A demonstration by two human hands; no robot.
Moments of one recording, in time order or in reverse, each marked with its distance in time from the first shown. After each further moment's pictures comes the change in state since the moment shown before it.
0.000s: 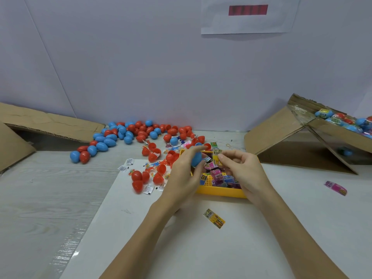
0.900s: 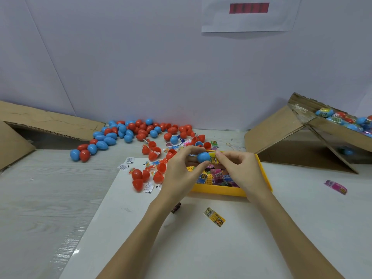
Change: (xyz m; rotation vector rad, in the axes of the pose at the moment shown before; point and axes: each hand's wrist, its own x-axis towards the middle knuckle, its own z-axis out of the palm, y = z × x) left_hand 0.003 0.001 -0.005 -0.072 0.055 -0.093; right_hand -0.004 0.001 0.004 -0.245 0.002 -0.171
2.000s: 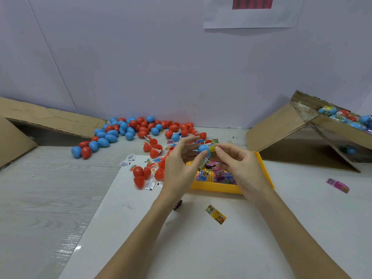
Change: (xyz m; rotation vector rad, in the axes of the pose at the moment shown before) left_hand 0.000 0.004 0.000 -0.153 0.118 -0.054; right_hand -0.002 -0.006 0.005 0.323 -0.085 0.095
